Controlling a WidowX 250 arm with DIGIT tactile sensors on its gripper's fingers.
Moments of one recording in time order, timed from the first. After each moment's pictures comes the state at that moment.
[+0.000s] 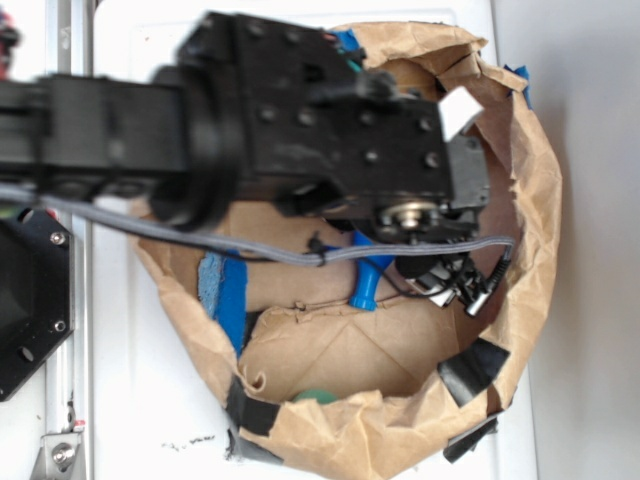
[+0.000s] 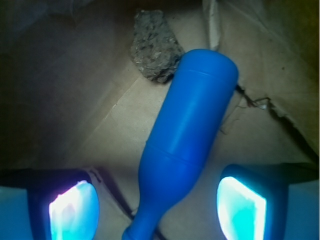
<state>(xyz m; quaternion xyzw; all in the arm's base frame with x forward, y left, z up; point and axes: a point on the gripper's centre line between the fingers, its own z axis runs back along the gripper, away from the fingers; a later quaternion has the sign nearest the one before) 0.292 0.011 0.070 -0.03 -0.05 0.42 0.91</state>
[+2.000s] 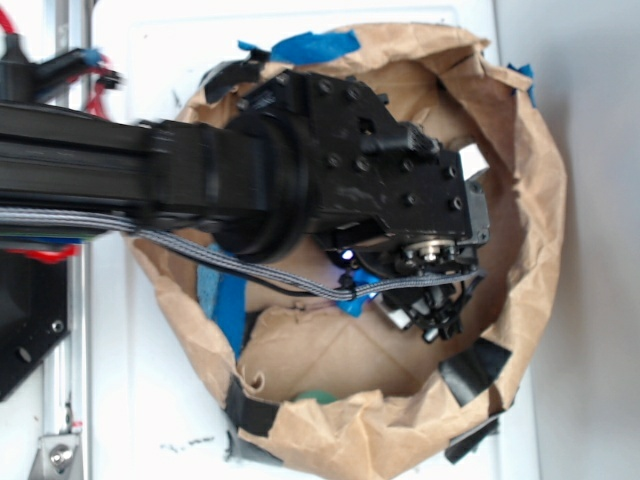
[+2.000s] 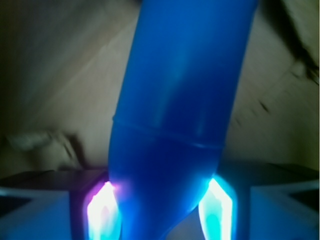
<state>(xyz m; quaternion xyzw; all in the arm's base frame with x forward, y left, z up) 0.281 -0.006 0.053 -0.03 0.01 0.34 0.94</state>
